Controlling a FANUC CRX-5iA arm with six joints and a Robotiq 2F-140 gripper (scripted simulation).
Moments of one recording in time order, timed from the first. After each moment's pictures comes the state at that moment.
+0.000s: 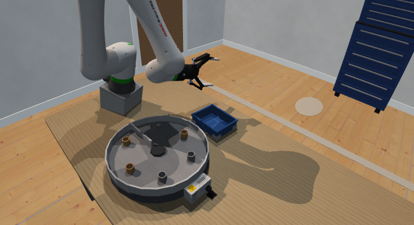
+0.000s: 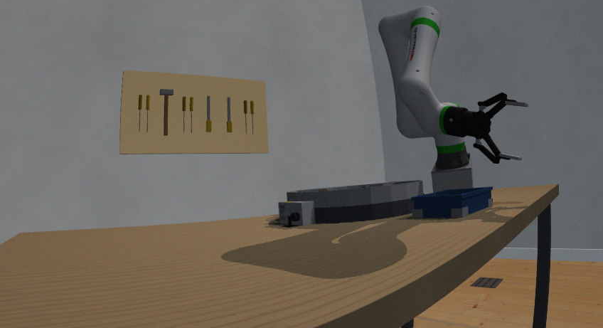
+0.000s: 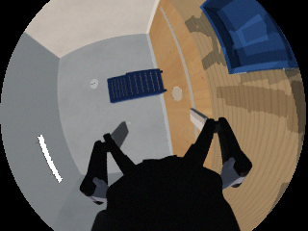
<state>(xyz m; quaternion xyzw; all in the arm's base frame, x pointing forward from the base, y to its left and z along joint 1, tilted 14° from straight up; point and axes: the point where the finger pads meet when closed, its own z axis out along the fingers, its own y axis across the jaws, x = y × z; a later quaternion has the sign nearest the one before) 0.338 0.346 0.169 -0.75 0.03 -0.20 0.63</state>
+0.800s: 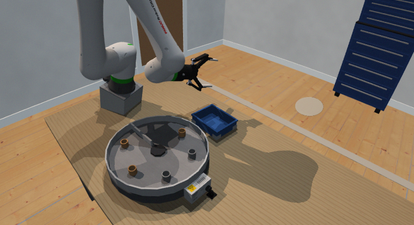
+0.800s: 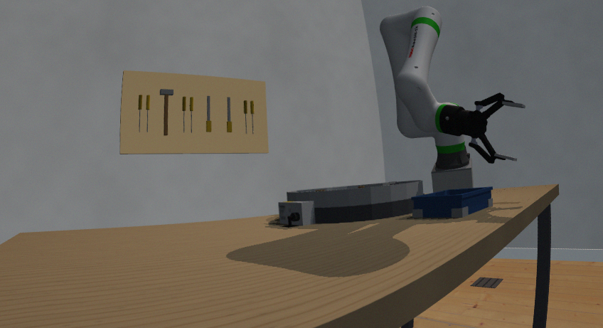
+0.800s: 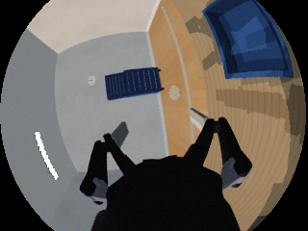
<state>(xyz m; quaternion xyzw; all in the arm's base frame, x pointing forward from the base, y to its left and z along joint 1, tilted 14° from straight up) 0.338 0.334 0.168 -0.76 0.01 -0.20 0.61</state>
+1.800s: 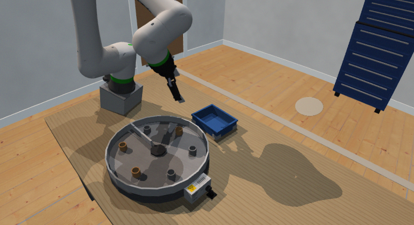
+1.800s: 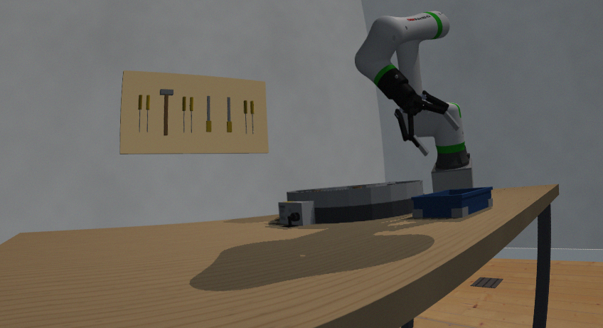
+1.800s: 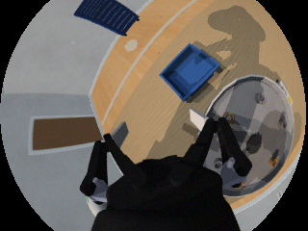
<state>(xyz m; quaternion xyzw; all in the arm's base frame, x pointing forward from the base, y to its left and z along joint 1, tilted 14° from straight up) 0.322 0.082 0.162 -0.85 -0.40 -0.17 0.28</state>
